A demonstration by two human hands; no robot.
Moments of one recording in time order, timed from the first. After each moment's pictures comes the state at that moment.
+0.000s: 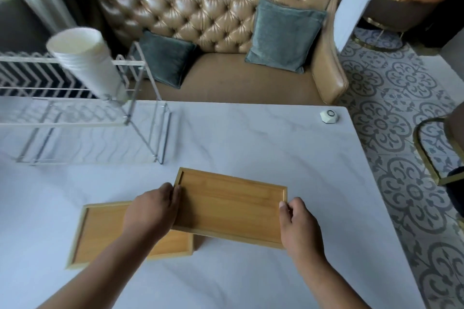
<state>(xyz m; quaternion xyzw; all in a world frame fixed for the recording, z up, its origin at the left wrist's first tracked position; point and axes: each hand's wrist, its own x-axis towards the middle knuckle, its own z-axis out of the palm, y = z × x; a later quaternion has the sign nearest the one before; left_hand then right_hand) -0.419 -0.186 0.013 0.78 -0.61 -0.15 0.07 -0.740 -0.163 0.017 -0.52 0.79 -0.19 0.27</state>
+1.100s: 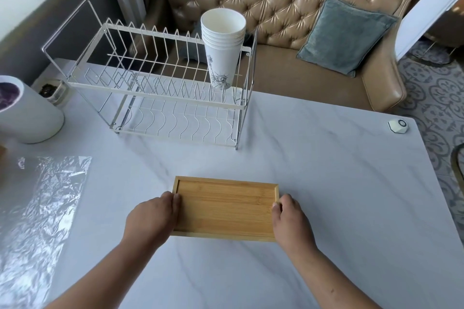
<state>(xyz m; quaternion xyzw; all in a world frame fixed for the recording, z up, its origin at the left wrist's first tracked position) -0.204 -0.097 -0.026 0.82 -0.56 -0.16 0.01 -0.514 -0.143 -0.001 -0.62 0.74 -0.07 0.26</state>
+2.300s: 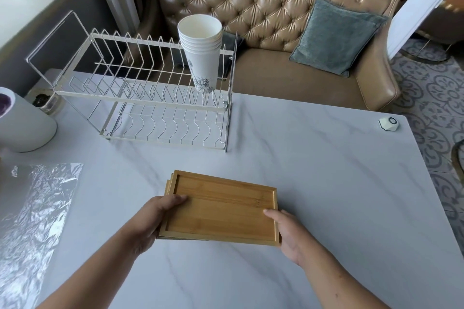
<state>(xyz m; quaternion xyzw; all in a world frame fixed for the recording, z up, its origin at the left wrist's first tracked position) -0.228 -0.115 0.012 0.61 -0.20 -0.71 0.30 -0.556 -0.151 -0.023 -0.19 0.66 -0.20 0.70</state>
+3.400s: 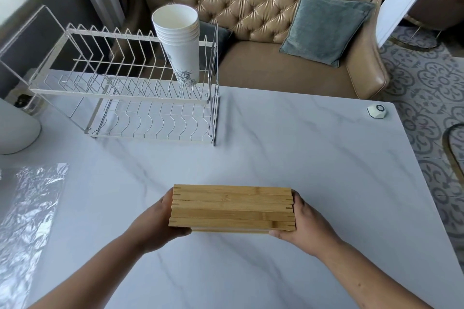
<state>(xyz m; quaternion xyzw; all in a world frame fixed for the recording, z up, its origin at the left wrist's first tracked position) -0.254 -0.101 -0.003 0.66 -0.61 -0.43 0.10 -0.640 -0.141 0.002 -0.70 0.63 0.00 0.34</state>
